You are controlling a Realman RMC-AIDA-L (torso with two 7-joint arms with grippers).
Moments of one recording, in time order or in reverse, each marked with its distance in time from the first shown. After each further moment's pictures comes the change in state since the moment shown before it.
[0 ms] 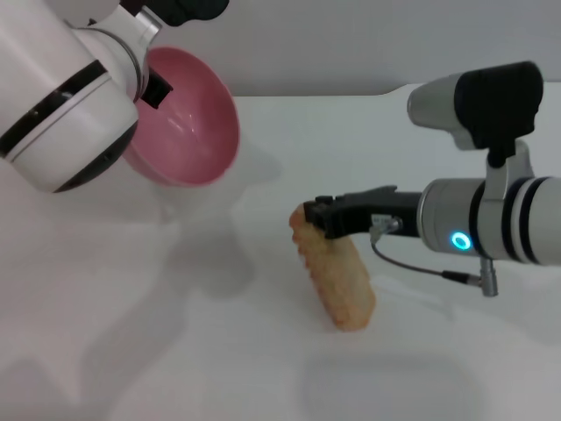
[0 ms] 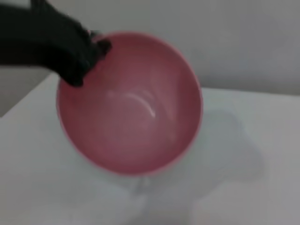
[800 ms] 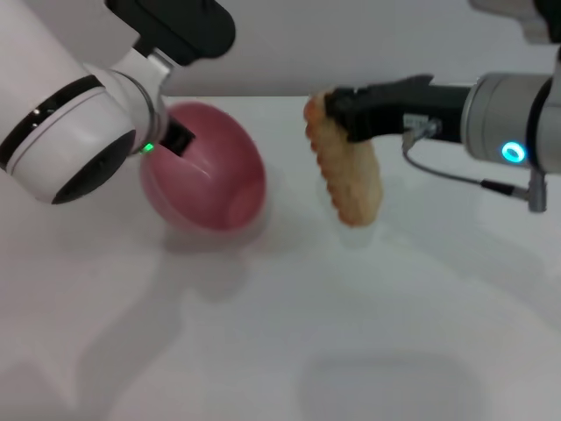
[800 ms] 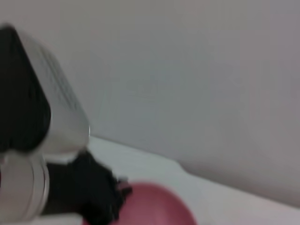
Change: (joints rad) left arm 0.013 -0.001 0.005 -0.056 -0.176 0.040 0.014; right arm -0.009 0.001 0.116 -0.289 -0.106 0.094 0.000
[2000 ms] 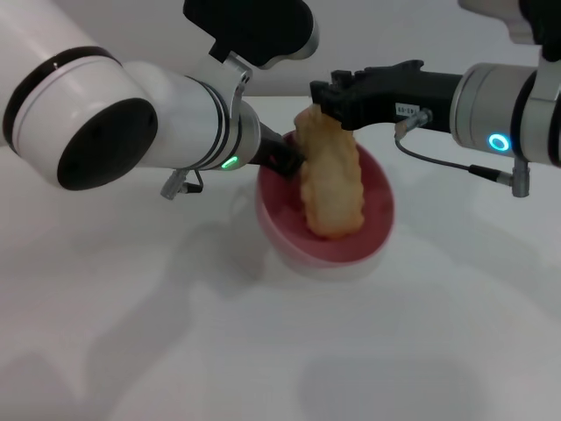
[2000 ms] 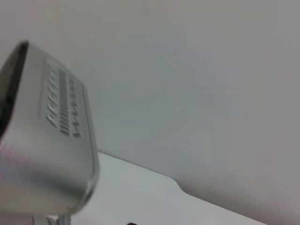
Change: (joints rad) left arm -0.040 -0.001 0.013 0.029 -0.354 0.107 0.068; right arm 0.043 0.003 0.026 0.152 0.116 -0.117 -0.180
